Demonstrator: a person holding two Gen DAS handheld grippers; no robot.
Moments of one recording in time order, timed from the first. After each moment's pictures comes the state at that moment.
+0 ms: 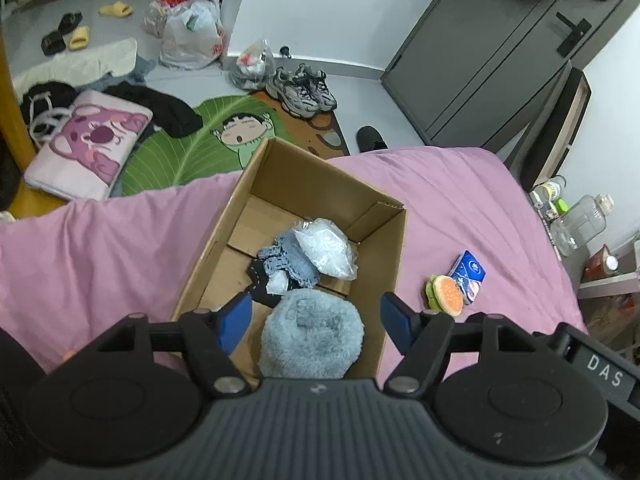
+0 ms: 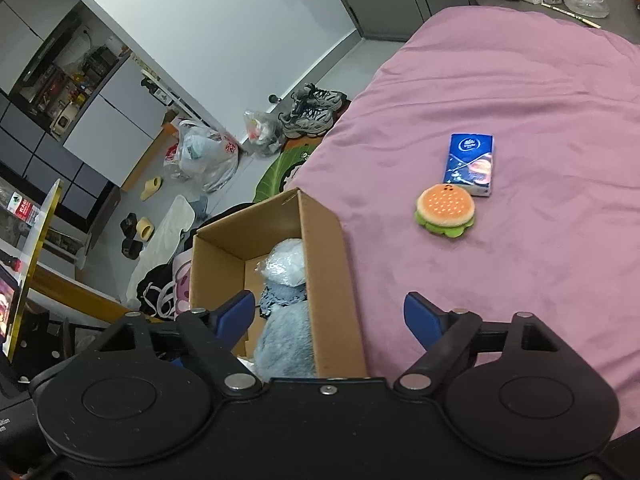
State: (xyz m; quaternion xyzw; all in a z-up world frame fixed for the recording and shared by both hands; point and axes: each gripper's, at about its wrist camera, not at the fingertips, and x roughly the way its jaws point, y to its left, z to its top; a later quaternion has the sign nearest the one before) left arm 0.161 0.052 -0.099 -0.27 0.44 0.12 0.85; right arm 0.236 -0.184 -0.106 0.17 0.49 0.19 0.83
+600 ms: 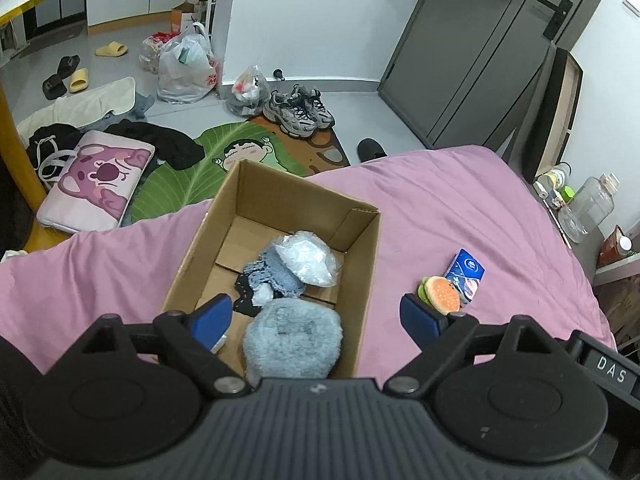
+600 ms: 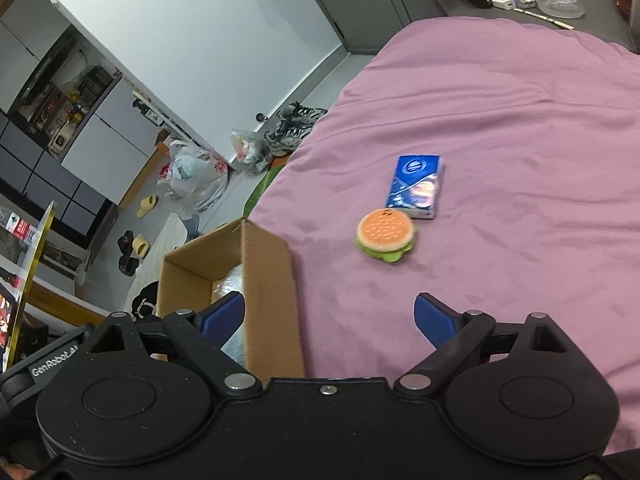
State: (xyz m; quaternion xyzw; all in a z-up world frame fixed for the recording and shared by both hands) left arm 0.169 0.011 -0.081 -0.21 0.43 0.13 0.87; right arm 0.247 -0.249 -0.119 0.19 0.47 0.19 0.84
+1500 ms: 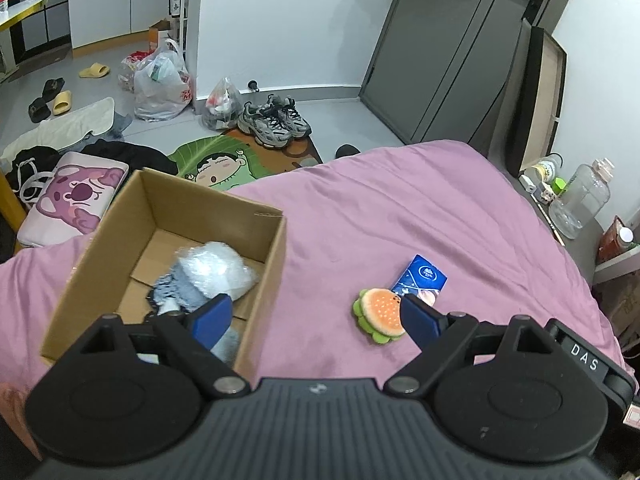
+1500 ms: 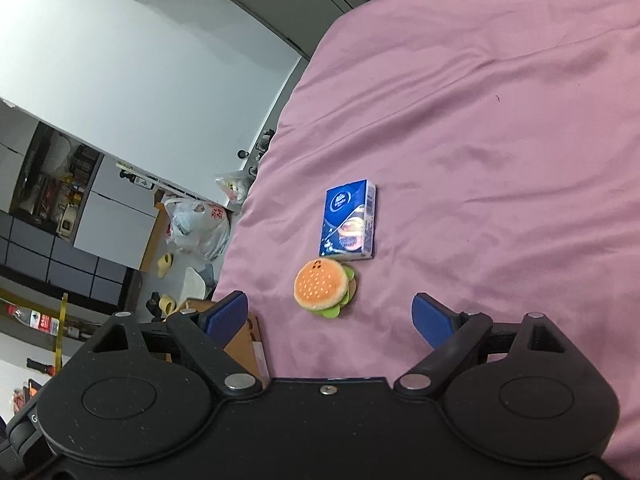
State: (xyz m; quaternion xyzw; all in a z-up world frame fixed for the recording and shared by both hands) left arm 0.227 -0.071 -0.096 -0.18 0.42 0.14 0.88; right arm 0.309 -0.326 -0.179 0.33 0.48 0.16 0.80
